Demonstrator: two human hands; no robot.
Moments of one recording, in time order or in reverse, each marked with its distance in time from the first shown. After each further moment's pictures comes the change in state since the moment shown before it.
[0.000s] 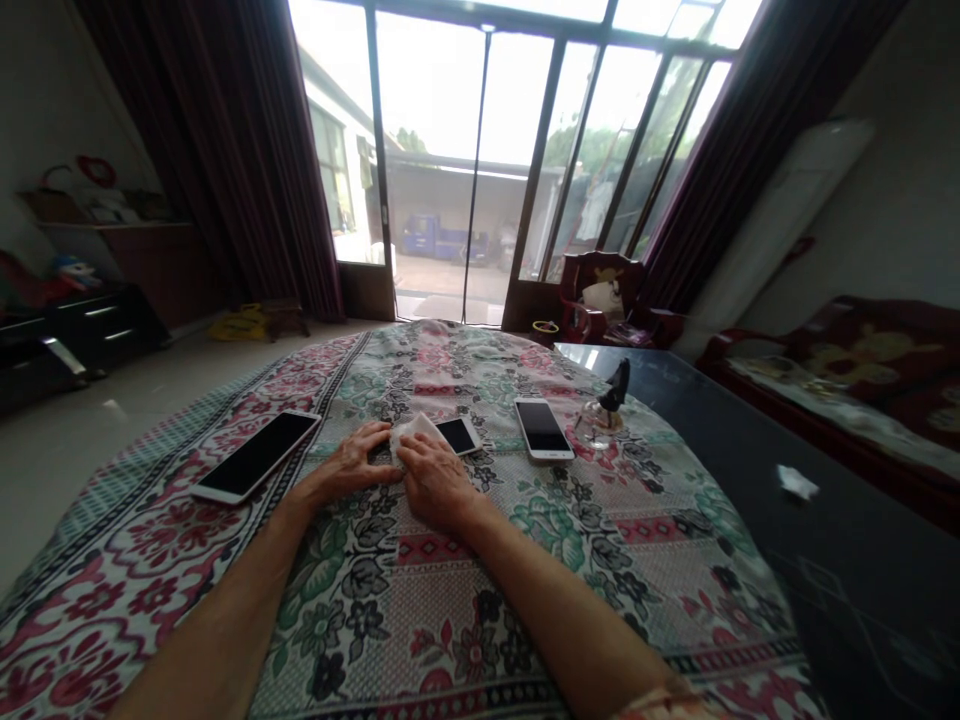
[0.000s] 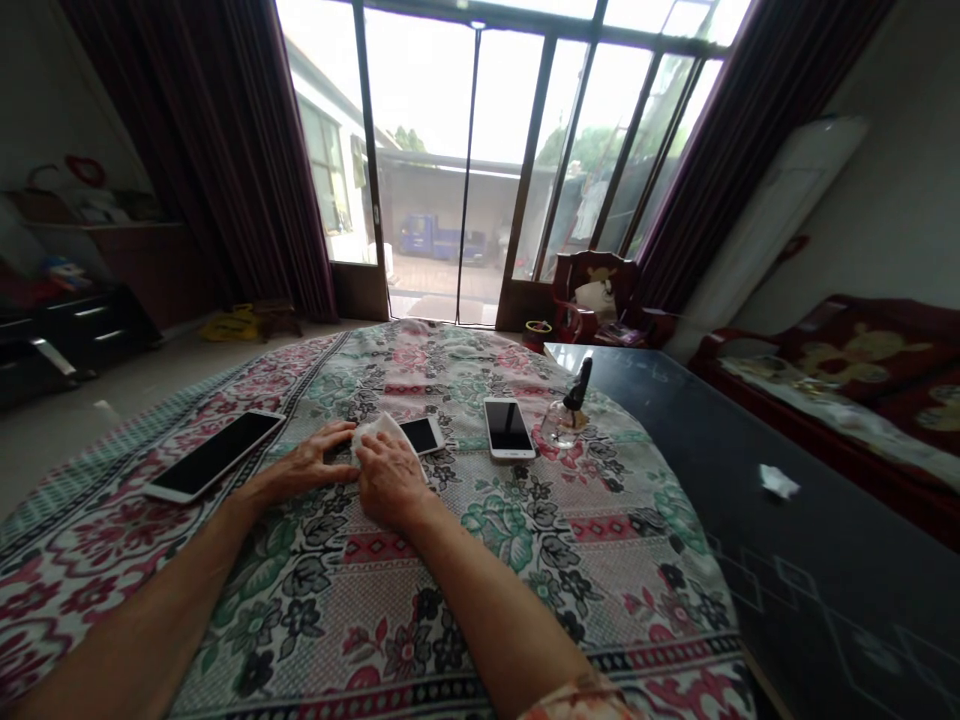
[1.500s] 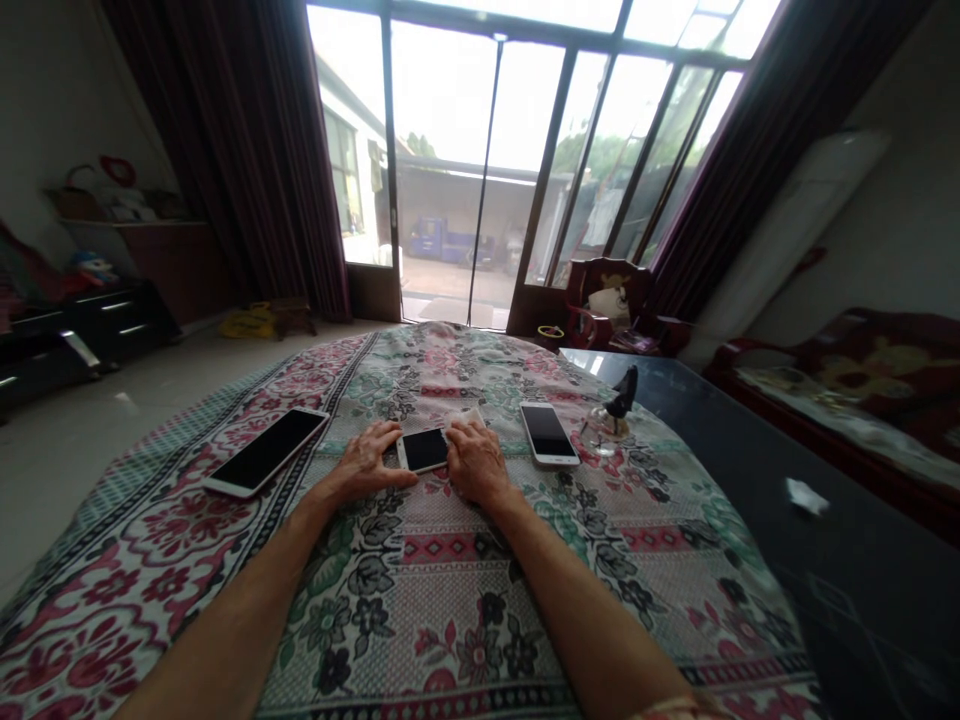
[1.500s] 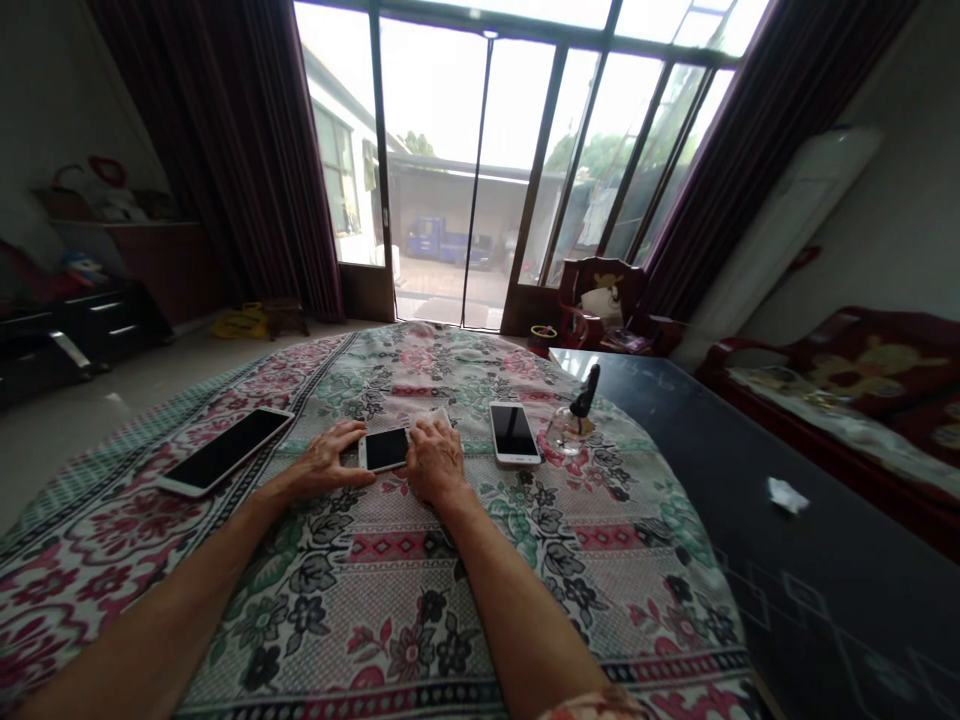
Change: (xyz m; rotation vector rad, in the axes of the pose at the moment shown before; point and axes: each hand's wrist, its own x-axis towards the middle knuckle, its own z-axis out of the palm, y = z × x) left_hand -0.002 0.031 0.002 0.162 -0.034 -0.096; right_hand -0.007 0.037 -0.018 -0.088 0.097 0.283
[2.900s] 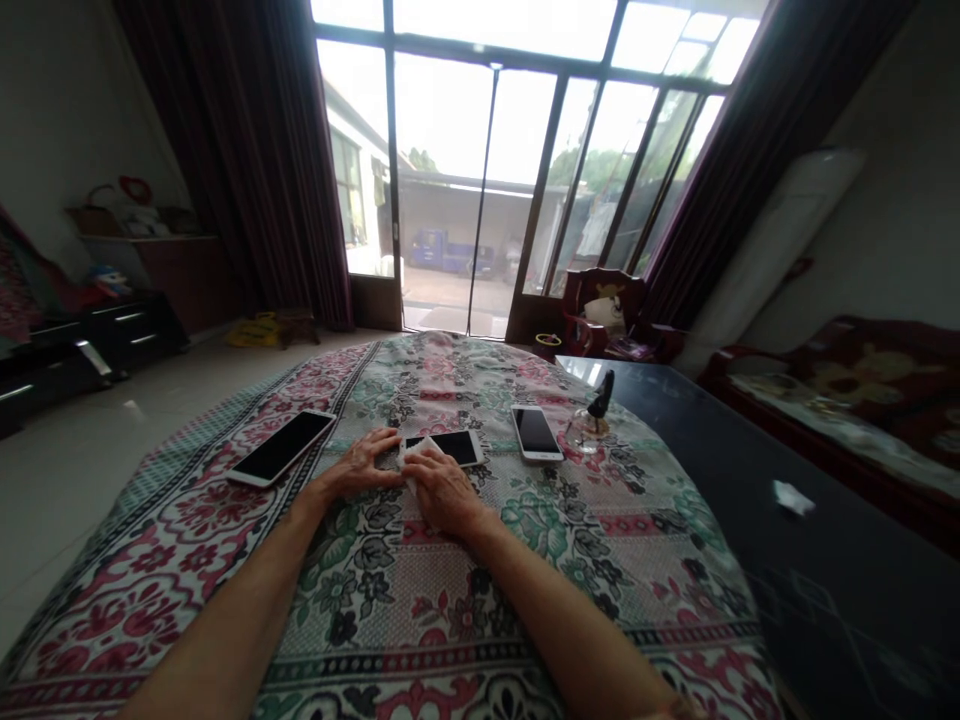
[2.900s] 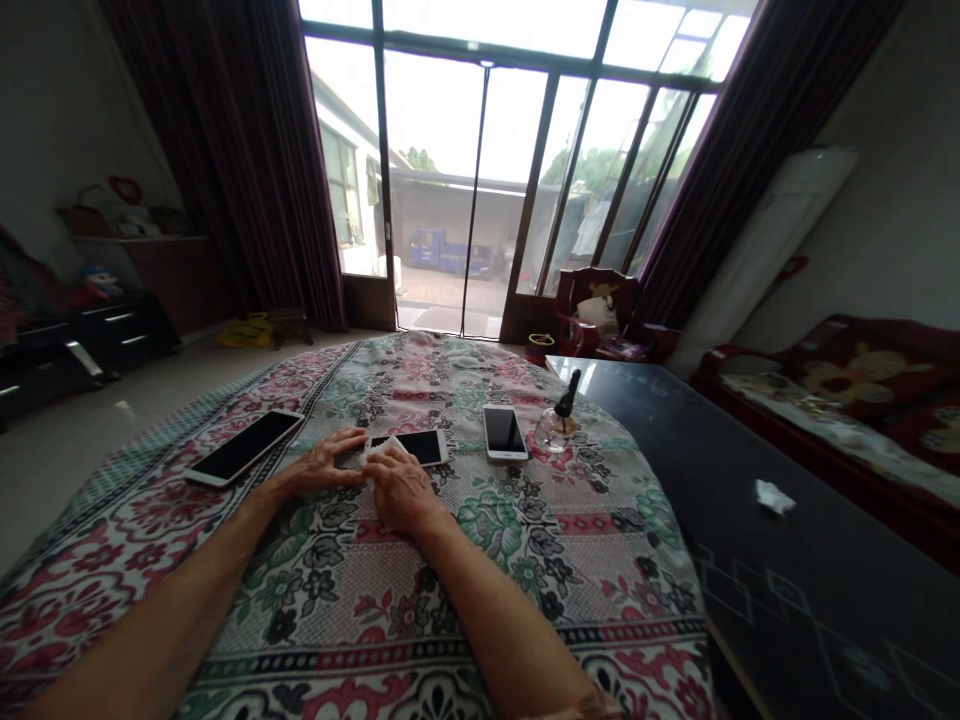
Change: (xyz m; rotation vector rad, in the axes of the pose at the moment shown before) left_hand -0.009 -0.031 0.004 -0.010 -0.026 0.121; right_hand -0.032 -0.031 0.014 0.254 -0.046 -0.398
